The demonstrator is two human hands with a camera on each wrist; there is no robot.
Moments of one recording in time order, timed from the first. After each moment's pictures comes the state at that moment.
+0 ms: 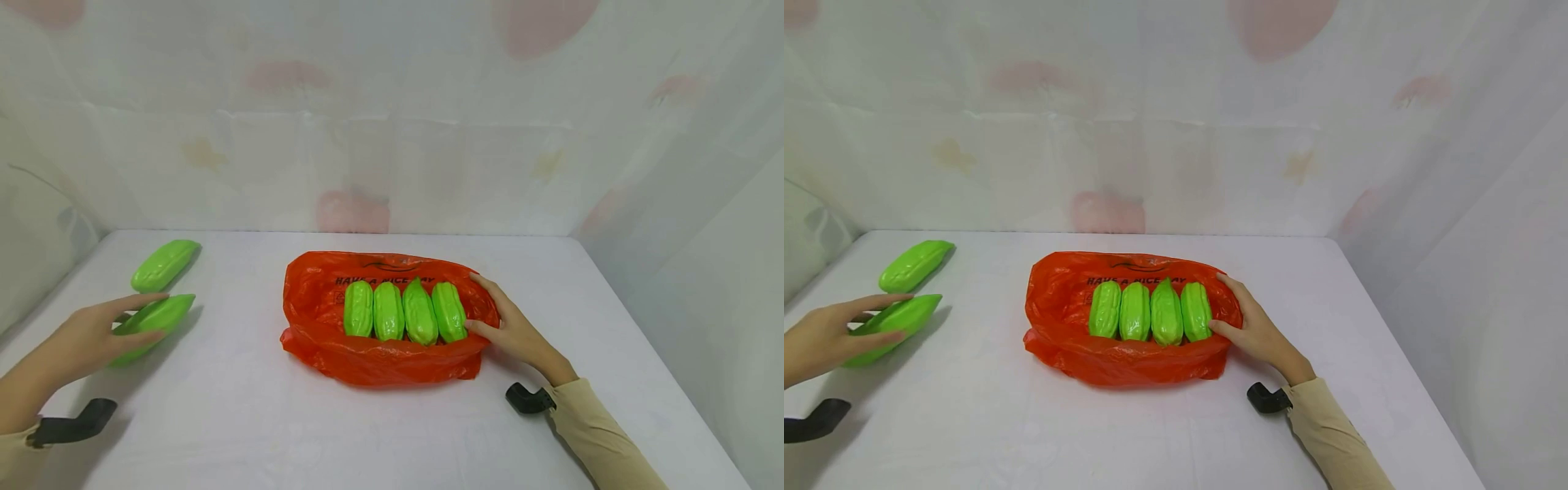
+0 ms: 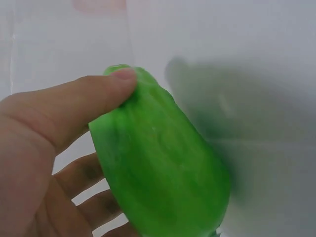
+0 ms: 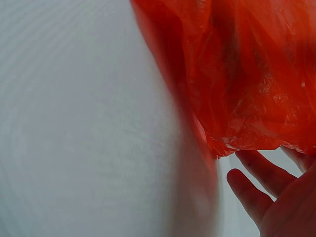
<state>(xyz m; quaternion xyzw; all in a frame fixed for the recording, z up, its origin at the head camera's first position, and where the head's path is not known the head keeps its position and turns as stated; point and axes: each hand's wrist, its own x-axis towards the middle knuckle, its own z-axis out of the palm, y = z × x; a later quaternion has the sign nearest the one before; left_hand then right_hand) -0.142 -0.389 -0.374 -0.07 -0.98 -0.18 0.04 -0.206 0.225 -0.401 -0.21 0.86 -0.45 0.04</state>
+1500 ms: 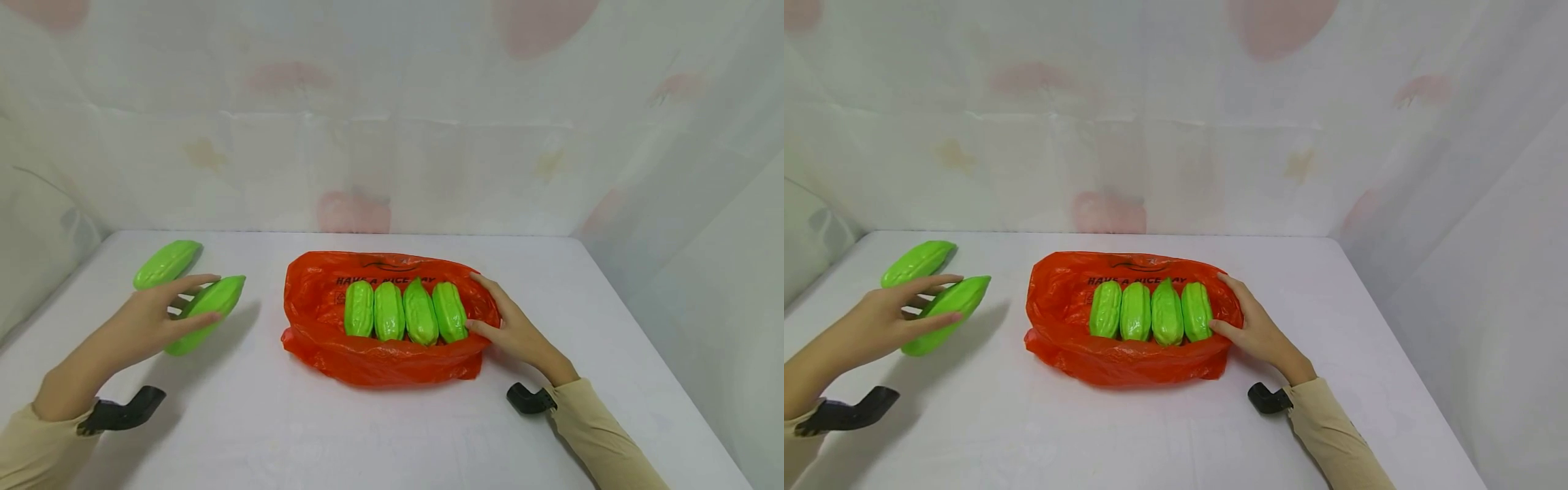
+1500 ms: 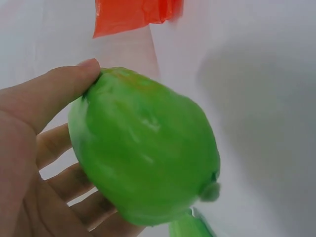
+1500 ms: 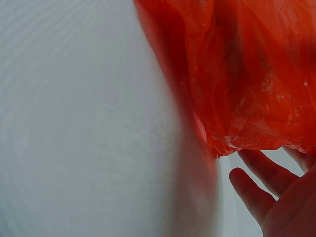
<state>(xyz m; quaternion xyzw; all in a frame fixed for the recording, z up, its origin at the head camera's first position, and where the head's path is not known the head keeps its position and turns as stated) -0.151 -0.312 -0.343 -0.11 -0.96 -0.24 0.05 -0.207 0.226 -0.401 -0.22 0.86 -0.45 0.03</state>
